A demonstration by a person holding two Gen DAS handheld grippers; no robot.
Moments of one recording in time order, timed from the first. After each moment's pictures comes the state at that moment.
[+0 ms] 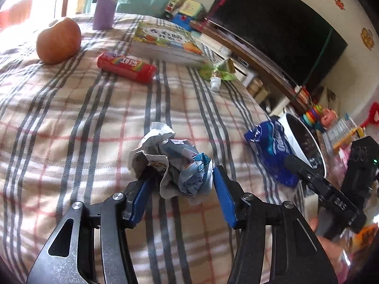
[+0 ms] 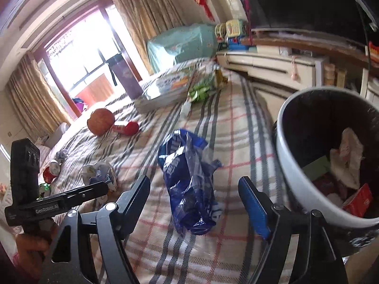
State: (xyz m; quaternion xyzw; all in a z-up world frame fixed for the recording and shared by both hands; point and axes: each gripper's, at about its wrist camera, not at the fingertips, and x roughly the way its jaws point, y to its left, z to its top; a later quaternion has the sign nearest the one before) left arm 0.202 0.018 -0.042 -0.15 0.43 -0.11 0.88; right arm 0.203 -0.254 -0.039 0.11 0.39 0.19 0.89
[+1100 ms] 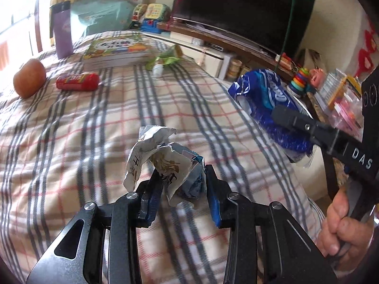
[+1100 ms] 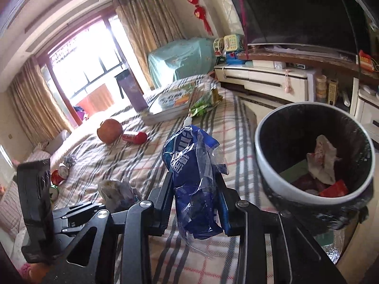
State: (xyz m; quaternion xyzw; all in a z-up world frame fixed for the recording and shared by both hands) left arm 0.159 -0.063 -0.030 -0.02 0.42 -0.16 0.90; right arm 0.157 -0.279 -0.002 0.12 0.35 0.18 0.91
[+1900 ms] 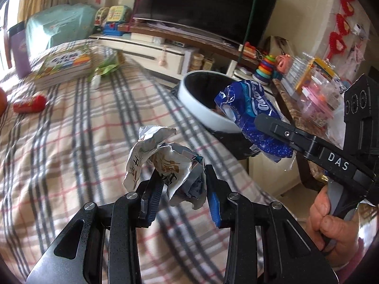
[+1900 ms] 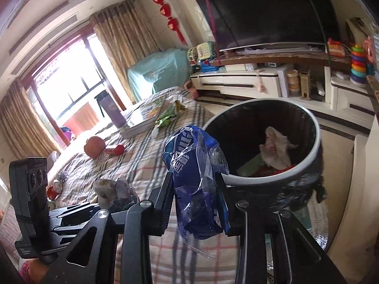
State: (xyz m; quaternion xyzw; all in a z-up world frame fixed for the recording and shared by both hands) left arm 0.150 -0.134 -0.009 -0.01 0.41 -0.25 0.88; right arm 0.128 -0.350 0.001 0.17 0.34 0.11 0.92
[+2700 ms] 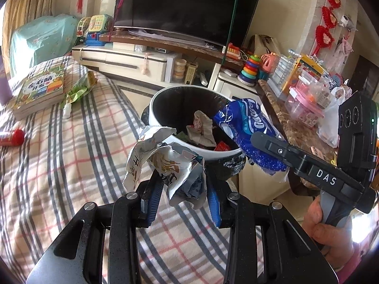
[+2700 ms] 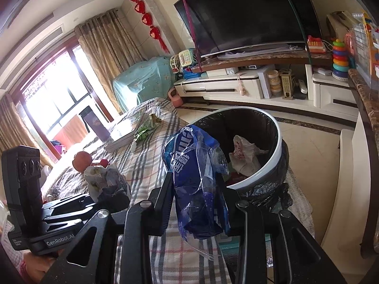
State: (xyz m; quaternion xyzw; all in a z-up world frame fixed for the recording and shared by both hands) left arm 0.169 -0.176 0.014 0.01 0.39 -0.29 0.87; right arm 0.129 -0.392 0.004 0.19 0.34 0.08 0.92
